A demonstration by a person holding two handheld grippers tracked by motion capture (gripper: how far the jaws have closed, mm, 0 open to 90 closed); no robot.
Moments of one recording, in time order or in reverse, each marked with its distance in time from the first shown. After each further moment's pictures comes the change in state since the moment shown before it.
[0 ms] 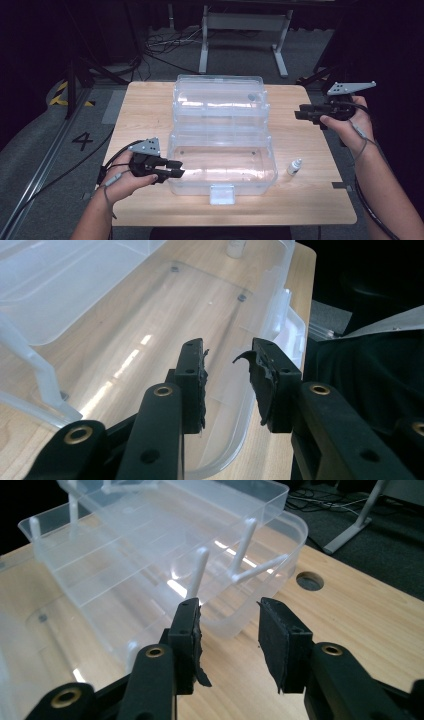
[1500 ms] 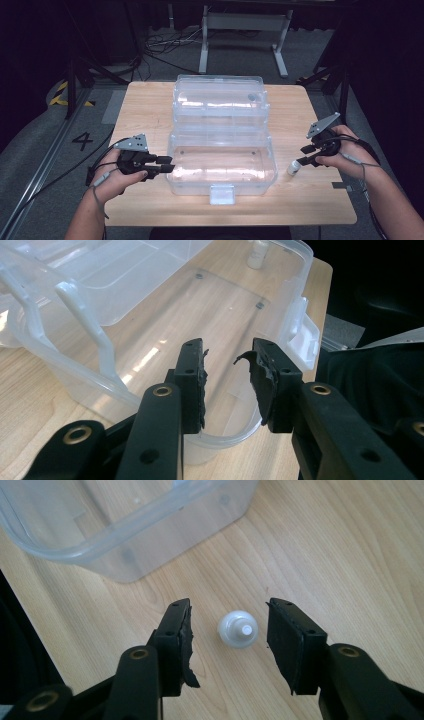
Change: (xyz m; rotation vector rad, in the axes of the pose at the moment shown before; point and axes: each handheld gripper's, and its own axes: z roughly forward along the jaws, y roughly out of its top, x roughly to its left) left arm 0.007 -0.008 -0.022 -0.036 0.060 -0.048; right arm 0.040 -0.058 0.020 0.555 0.058 -0.193
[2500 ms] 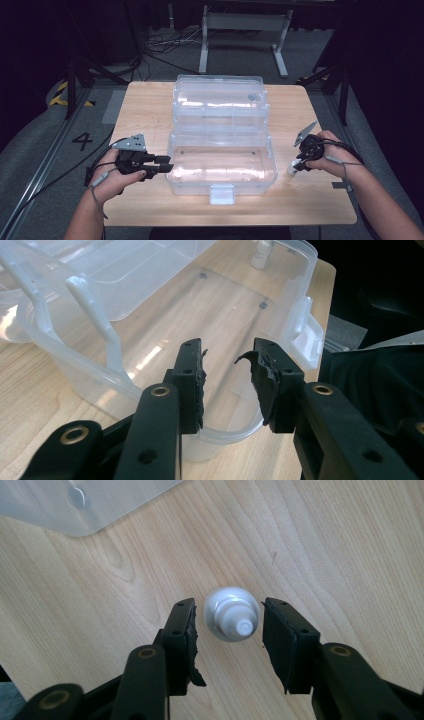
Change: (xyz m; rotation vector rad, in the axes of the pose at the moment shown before) left arm 0.003 -0.003 -0.002 -0.012 0.010 -0.006; right arm -0.010 -0.002 0.049 0.177 -0.004 -0.053
